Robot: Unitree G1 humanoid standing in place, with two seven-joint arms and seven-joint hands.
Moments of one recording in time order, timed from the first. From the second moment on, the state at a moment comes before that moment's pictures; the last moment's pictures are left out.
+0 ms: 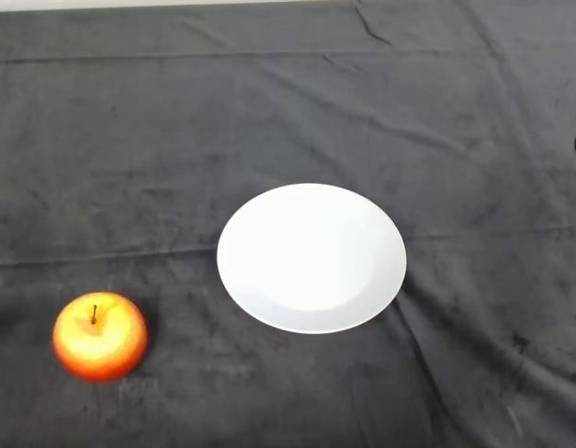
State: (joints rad) left arm -0.39 0.59 0.44 1.14 -0.33 -0.64 -0.51; right arm -0.86 -0.34 -0.81 1.22 0.80 0.25 0.34
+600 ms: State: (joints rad) left arm -0.45 0.56 0.36 1.14 -0.30 -0.64 -0.66; right arm -0.86 -0.34 -0.81 1.22 0.80 0.25 0.34
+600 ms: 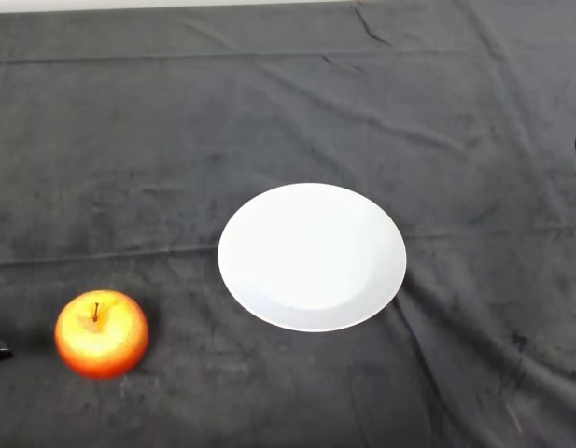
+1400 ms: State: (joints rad) left arm -0.37 0.49 0.16 0.57 -0.17 -0.39 -0.64; right arm -0.86 -0.34 -0.81 1.22 0.80 0.25 0.34
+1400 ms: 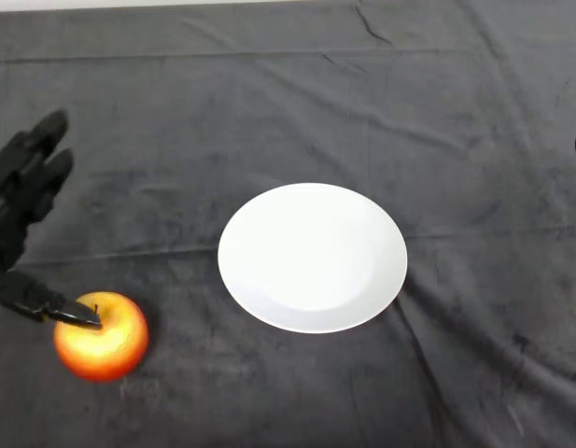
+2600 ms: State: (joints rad) left arm -0.20 0.62 -0.06 0.12 0.32 0.06 -0.43; right arm -0.86 -0.34 -0.81 1.22 0.80 0.25 0.34
